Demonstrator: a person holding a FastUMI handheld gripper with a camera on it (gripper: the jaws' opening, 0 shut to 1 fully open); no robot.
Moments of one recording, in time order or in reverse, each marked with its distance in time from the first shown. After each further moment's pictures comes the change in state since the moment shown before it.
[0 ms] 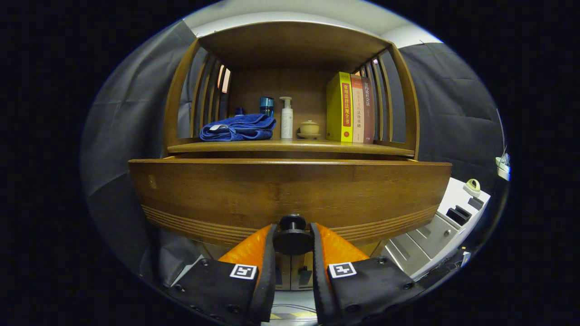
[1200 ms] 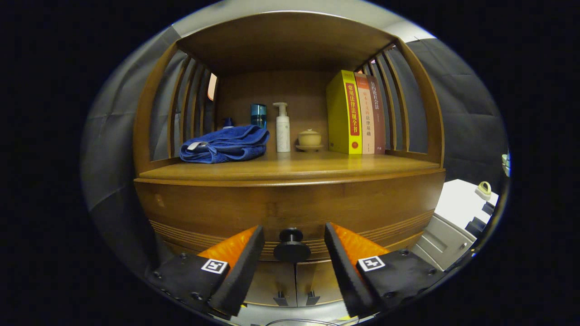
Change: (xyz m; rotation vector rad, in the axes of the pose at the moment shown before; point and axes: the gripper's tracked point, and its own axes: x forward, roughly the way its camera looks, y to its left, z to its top) arm 0.105 0.000 0.051 0.067 -0.058 -0.006
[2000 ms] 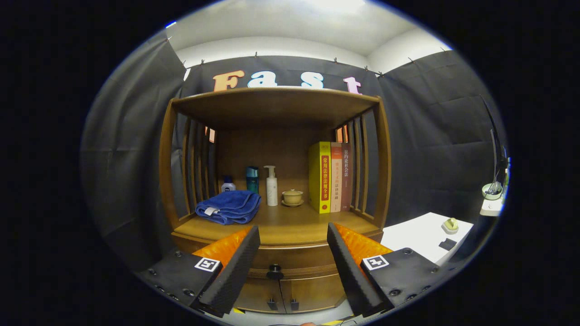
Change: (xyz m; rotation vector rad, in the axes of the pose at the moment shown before) arm -0.133 -0.021 0.151 -0.032 -0.188 -0.051
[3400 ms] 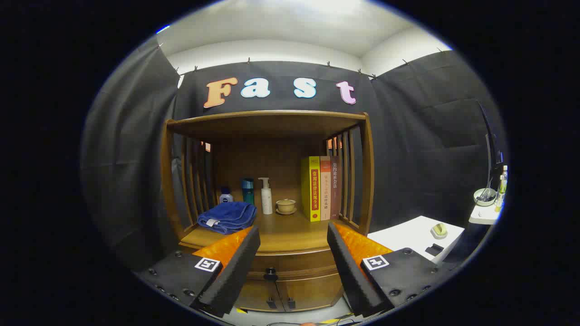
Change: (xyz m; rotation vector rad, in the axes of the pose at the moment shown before) arm -0.050 -0.030 0.071 0.029 -0.004 -0.038
